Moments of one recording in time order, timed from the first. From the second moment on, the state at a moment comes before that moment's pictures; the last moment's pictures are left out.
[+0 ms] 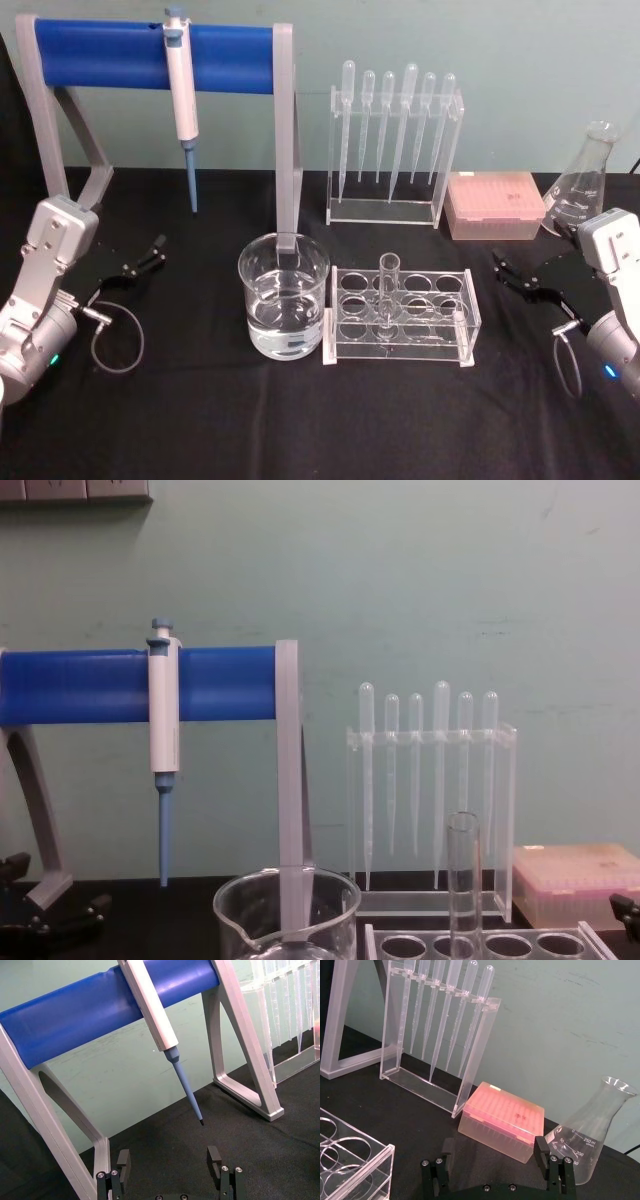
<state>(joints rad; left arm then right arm) -0.20 0.60 0.45 -1.41 -0.25 -0.12 0.03 0.20 0.60 -0.45 -1.41 0.25 -0.12 -0.03</state>
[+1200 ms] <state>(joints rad) -0.20 0.60 0.45 -1.41 -0.25 -0.12 0.03 0.20 0.60 -0.45 -1.41 0.25 -0.12 -0.03</state>
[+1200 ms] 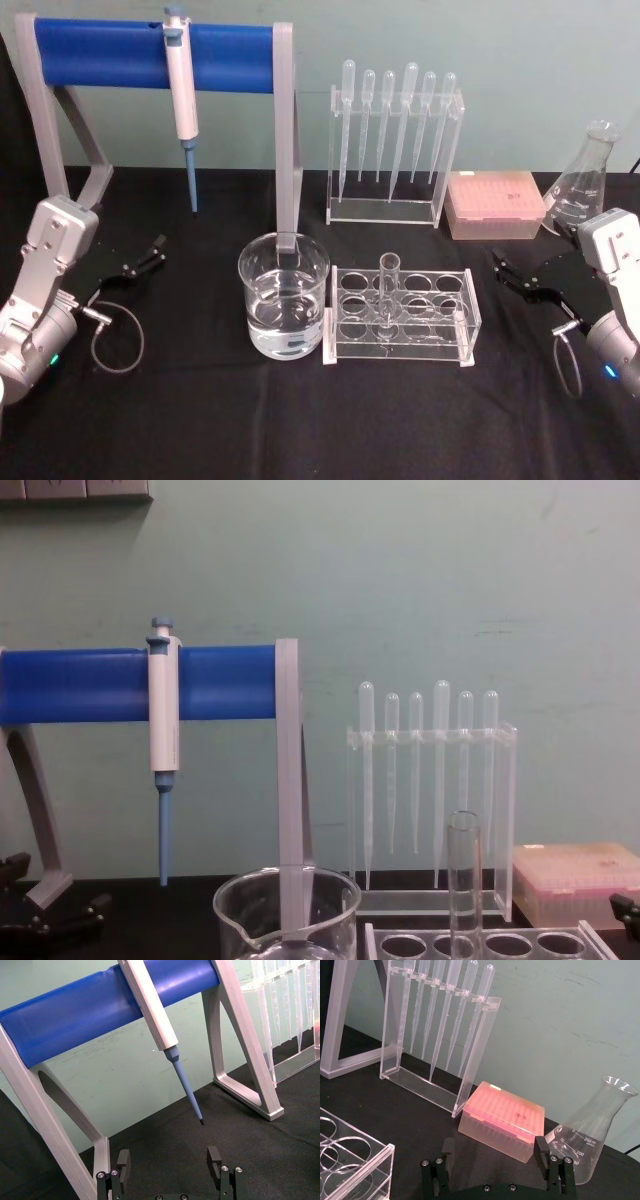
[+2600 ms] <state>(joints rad) -0.20 0.60 0.45 -1.41 -0.25 -0.12 0.03 0.00 0.71 -0.48 -1.77 0.18 -0.15 0.24</state>
